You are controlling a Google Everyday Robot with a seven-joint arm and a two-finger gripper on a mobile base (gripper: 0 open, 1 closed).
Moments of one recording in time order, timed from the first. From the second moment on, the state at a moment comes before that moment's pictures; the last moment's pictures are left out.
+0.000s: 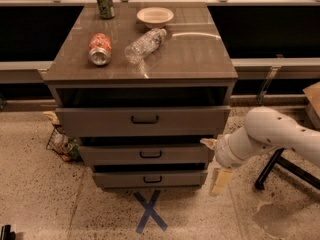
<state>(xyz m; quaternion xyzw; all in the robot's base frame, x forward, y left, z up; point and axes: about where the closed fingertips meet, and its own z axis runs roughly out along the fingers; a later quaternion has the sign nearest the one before) 0.489 -0.163 0.598 -0.70 0.67 0.13 0.21</state>
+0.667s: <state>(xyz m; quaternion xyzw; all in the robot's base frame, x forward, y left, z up) 0.530 -0.129 0.466 -0.68 0.68 0.18 0.21</state>
